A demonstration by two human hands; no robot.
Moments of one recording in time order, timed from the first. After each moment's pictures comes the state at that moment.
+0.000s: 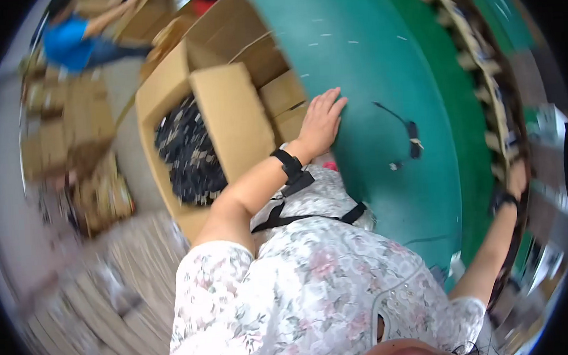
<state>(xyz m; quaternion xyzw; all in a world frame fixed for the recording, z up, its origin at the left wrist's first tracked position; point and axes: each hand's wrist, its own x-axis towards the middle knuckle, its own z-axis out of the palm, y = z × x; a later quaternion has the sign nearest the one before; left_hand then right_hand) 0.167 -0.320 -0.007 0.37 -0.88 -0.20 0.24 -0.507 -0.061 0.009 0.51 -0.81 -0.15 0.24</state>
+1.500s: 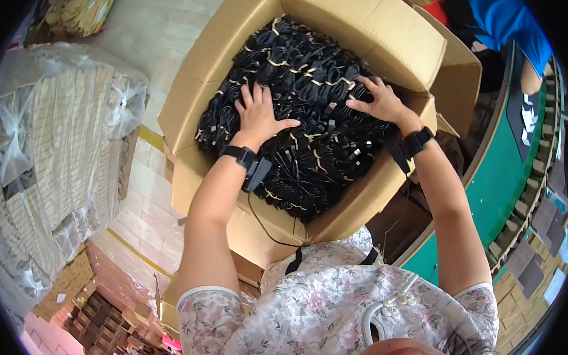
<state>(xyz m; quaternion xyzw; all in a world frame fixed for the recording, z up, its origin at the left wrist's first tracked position) 0.670 -0.272 -0.085 0.89 -0.44 -0.11 0.03 0.496 -0.518 -0.058 0.87 -0.29 -0.19 -0.35</state>
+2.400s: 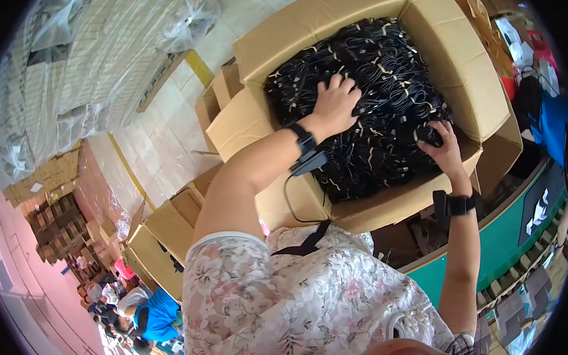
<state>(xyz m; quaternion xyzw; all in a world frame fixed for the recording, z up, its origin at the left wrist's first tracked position) 0.657 -0.233 -0.044 0.86 -0.45 -0.18 0.16 0.482 -0.487 -0.017 0.91 -0.17 -0.12 -0.35</state>
